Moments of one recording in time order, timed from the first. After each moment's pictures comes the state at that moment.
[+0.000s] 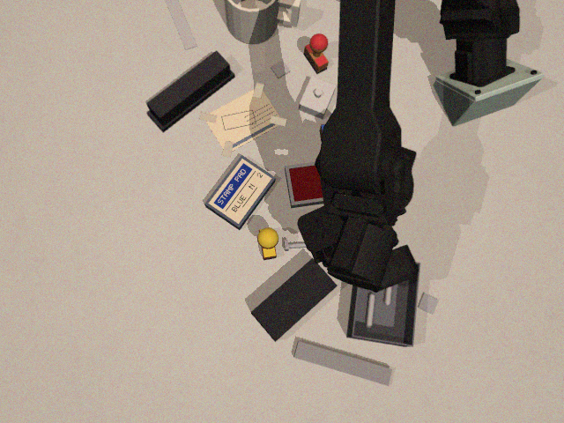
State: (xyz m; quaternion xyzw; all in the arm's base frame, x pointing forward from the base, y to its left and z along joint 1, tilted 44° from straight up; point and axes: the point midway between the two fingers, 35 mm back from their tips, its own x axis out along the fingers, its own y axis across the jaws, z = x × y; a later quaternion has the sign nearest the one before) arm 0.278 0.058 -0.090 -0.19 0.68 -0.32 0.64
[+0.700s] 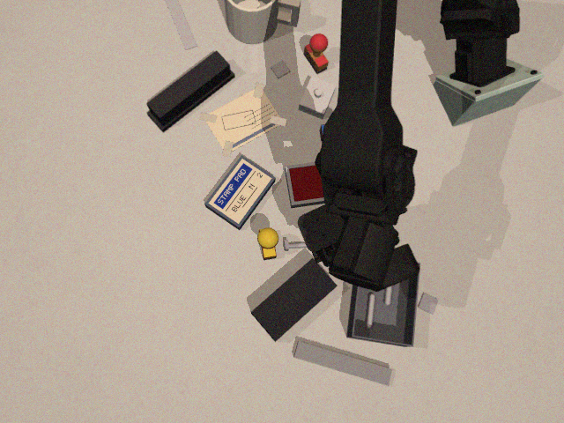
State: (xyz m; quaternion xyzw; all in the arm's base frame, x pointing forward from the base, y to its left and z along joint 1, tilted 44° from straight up) arm 0.279 0.061 -0.086 -0.20 0.68 -0.32 0.63
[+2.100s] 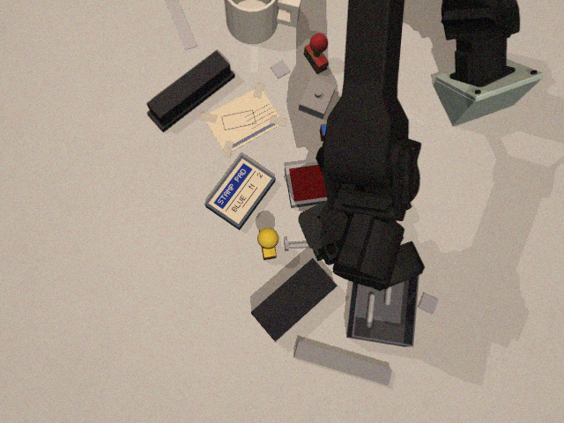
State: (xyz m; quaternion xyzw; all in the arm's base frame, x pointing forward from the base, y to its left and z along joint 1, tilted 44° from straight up) arm 0.283 0.075 -0.072 -0.20 0.68 -0.32 0.64
